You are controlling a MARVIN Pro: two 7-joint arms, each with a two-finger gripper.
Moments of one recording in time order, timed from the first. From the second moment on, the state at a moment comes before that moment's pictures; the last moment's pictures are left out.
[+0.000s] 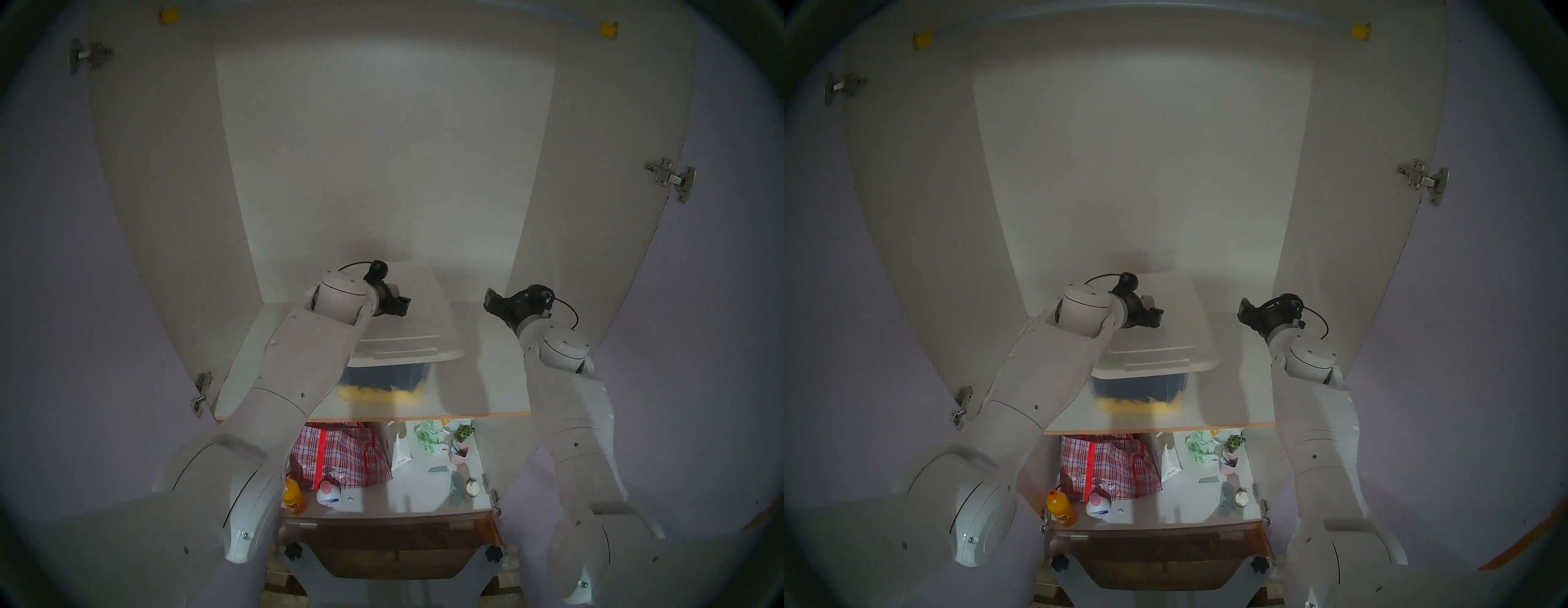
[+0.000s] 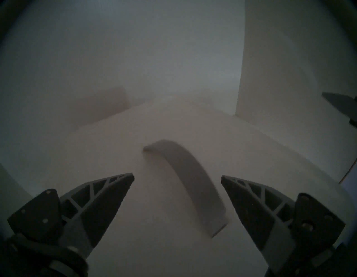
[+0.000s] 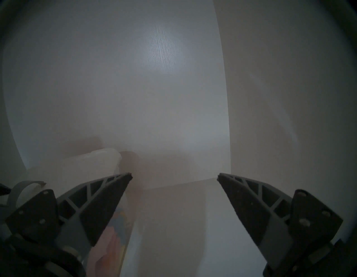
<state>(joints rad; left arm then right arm) 0.84 -1.56 -1.25 -0.99 -0.02 0.59 -0.19 -1.13 -1.52 1.74 -1.23 0.13 0.21 0.17</state>
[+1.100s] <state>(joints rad) 0.74 -1.59 -1.27 -0.80 -0.07 0.47 -0.24 -1.13 -1.52 1.74 -1.23 0.13 0.21 0.17</state>
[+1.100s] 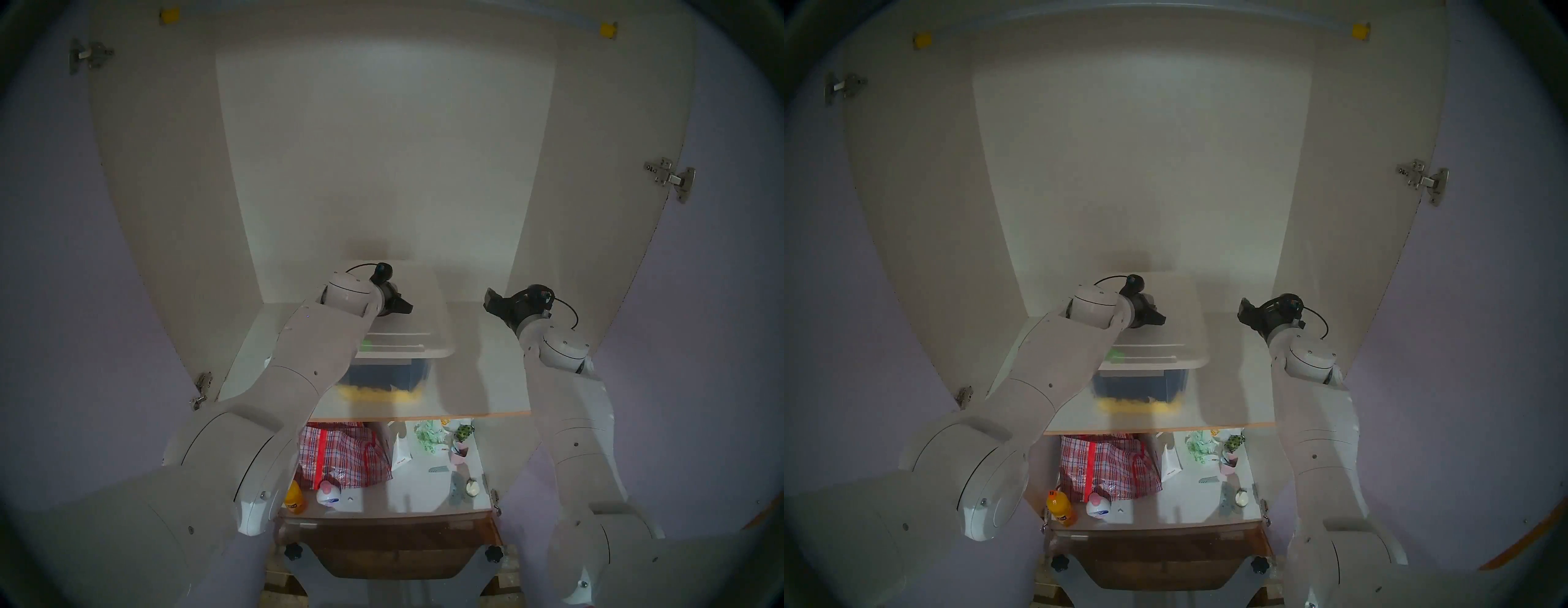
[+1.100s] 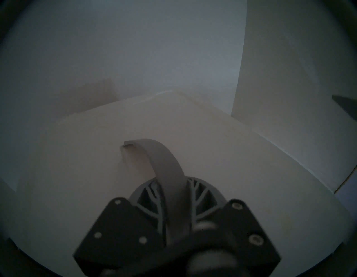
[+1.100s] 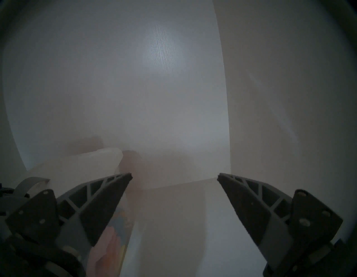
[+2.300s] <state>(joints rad) 0.58 -1.52 -1.16 -0.57 -0.04 0.27 -0.39 -1.13 -1.52 1.74 -1.23 0.13 0.21 0.17</state>
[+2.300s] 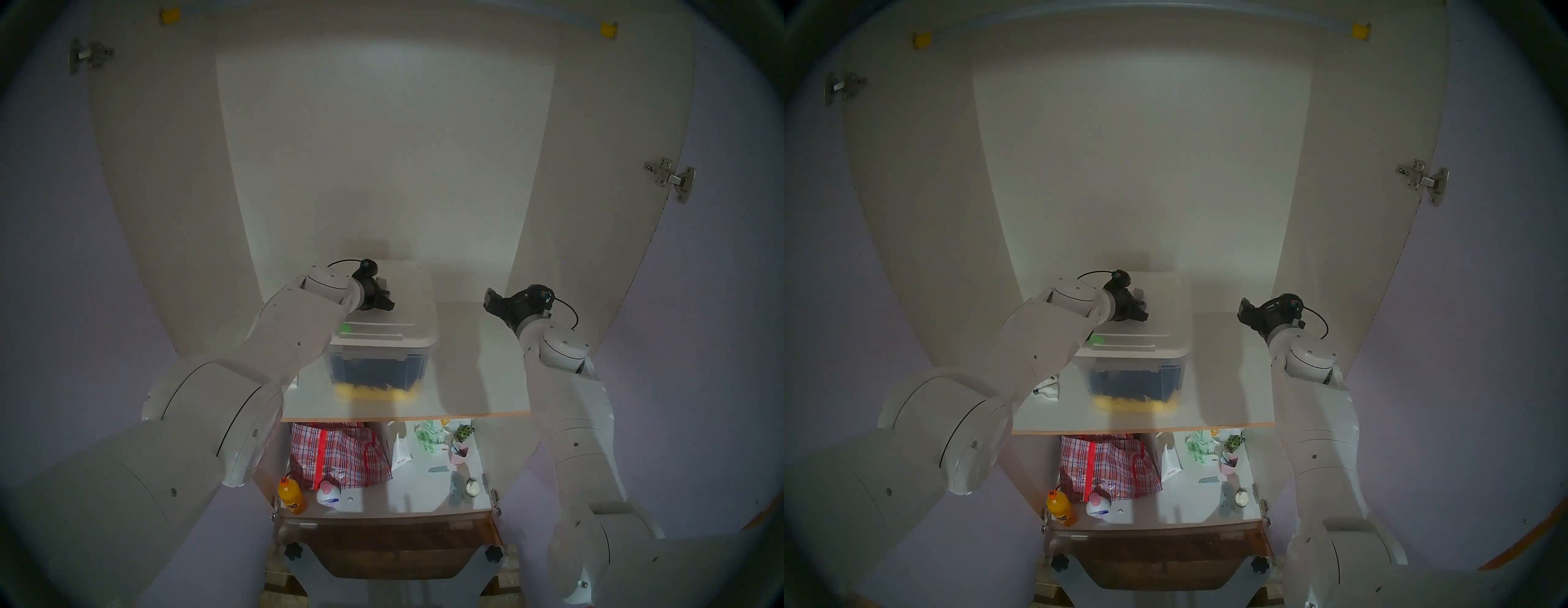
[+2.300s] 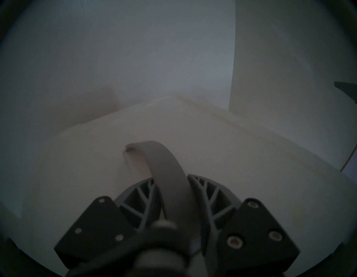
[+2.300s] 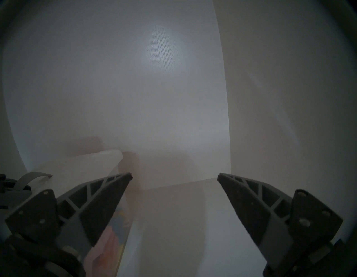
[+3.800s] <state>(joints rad) 0.55 -1.57 -1.26 -0.54 -0.05 0.25 -0.31 -1.13 -1.52 1.74 -1.23 0.13 0.21 0.17</state>
